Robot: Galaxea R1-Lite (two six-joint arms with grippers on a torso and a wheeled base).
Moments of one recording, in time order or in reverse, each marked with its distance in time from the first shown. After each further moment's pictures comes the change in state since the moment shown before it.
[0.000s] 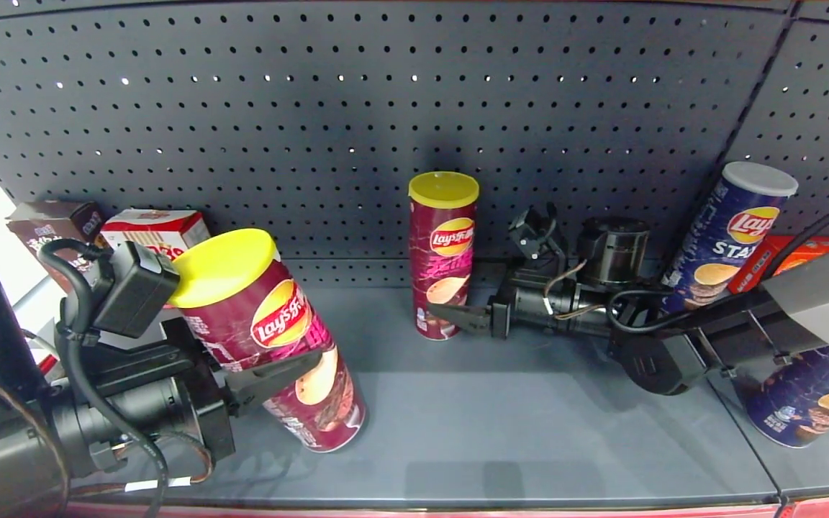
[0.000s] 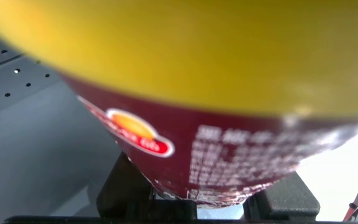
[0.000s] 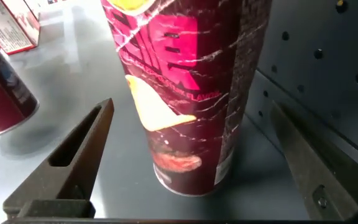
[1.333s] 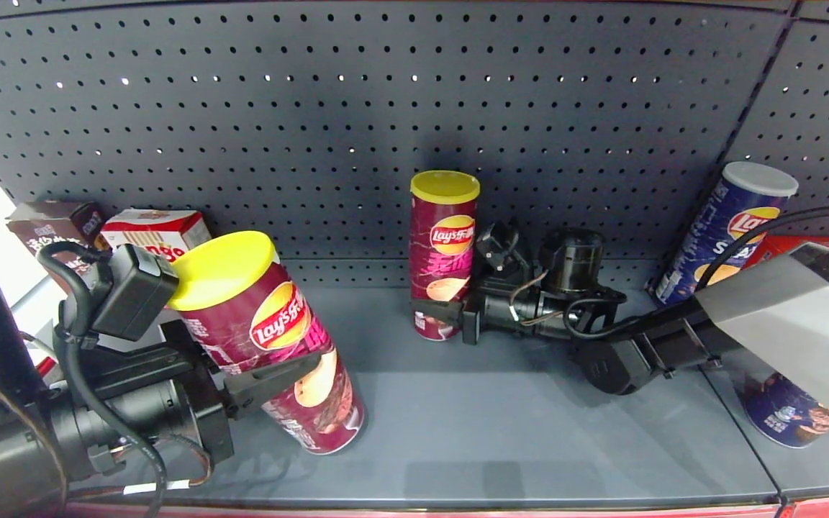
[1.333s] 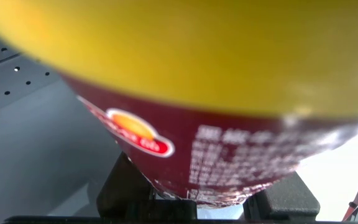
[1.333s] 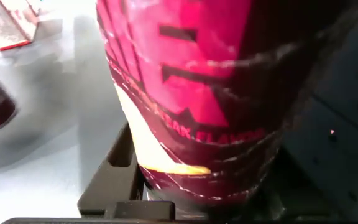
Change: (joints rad) left arm 0.000 -0.004 0.006 -0.001 0.002 0.000; right arm 0.042 0.116 -0.116 -0.008 0.000 -0.009
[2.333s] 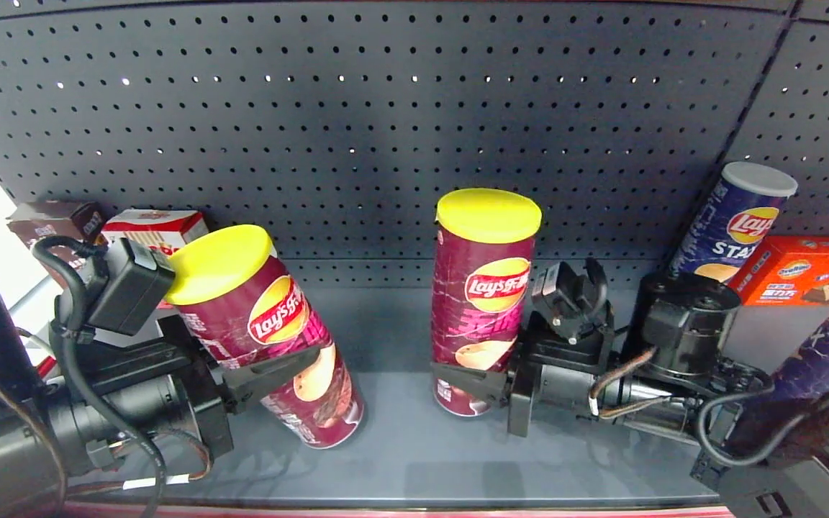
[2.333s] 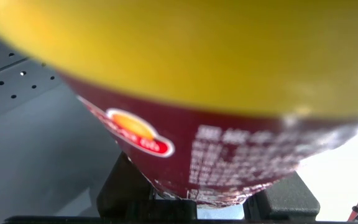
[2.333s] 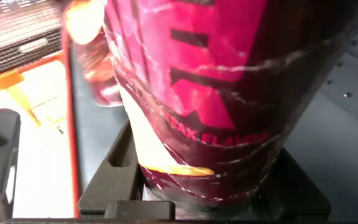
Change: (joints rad) left arm 0.000 -0.001 -0.010 0.000 0.007 0.000; right arm 0.153 -0.370 0.597 -0.222 -0.183 0.000
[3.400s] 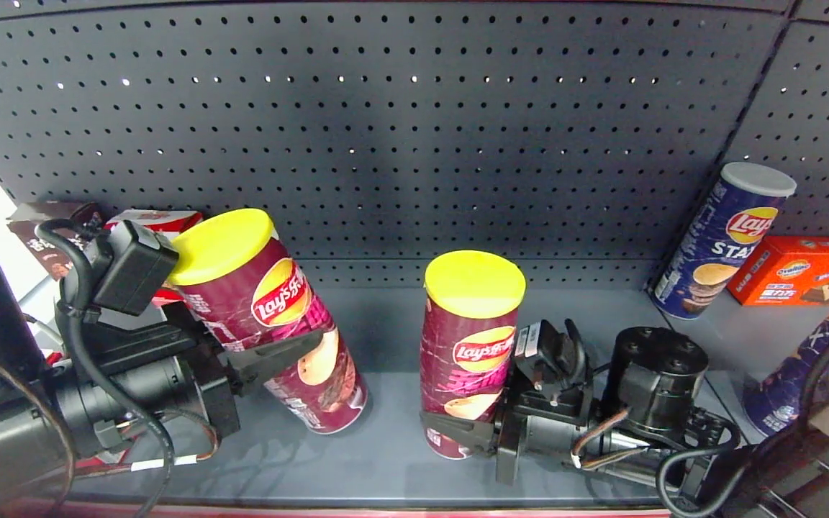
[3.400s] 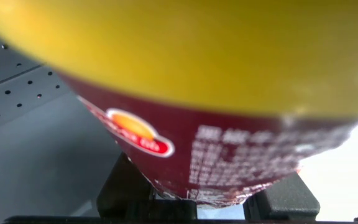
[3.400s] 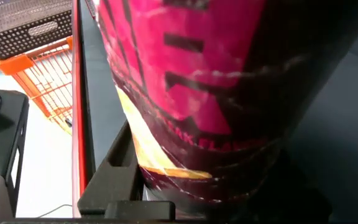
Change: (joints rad) left arm 0.000 0.016 -0.038 0.000 0.011 -0.021; right arm 0.030 0.130 0.115 -0.213 0.001 -0.001
